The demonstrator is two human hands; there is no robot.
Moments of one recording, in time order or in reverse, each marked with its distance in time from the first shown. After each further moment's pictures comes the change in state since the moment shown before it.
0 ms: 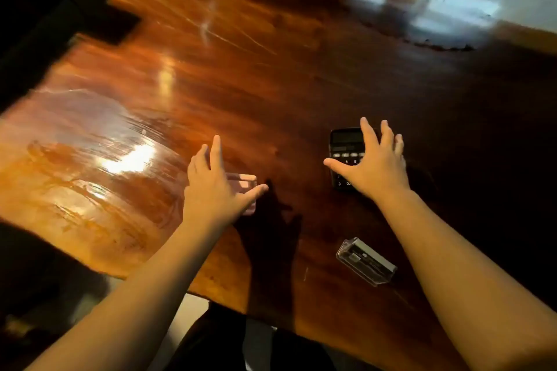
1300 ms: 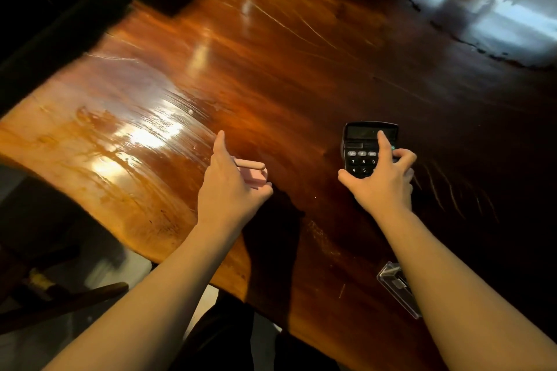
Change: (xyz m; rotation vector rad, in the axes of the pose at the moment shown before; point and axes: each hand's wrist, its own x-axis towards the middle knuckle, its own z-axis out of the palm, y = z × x) left_hand 0.010 -0.066 0.007 -0.295 0.188 -0.188; right_hand 0.006 -0.066 0.073 0.083 0.016 0.020
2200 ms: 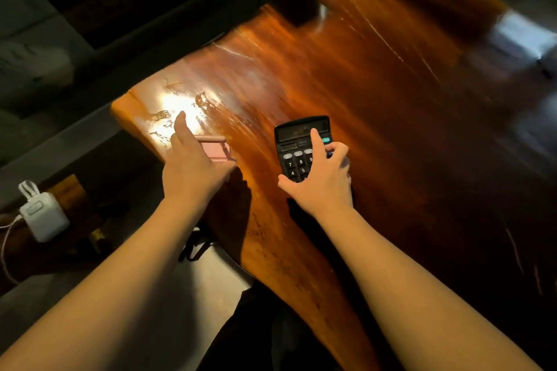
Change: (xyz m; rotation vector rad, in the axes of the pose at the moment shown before) left_hand 0.061 -0.163 -0.155 0.066 0.322 -0.314; right_hand -0.068 -0.253 0.123 -0.066 -0.140 -0.544
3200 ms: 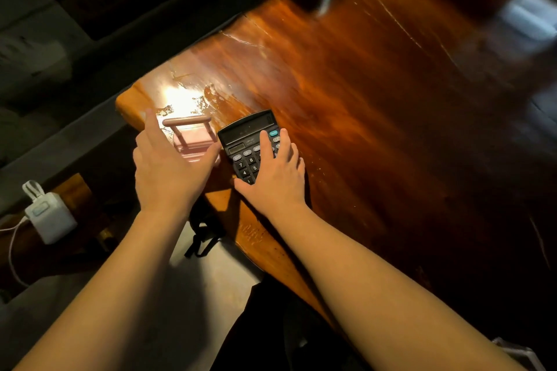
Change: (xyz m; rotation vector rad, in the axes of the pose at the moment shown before) left_hand 0.006 -0.034 -0.033 0.009 0.126 -0.054; right_hand 0.002 -0.083 0.078 -0.090 -0.101 -0.146
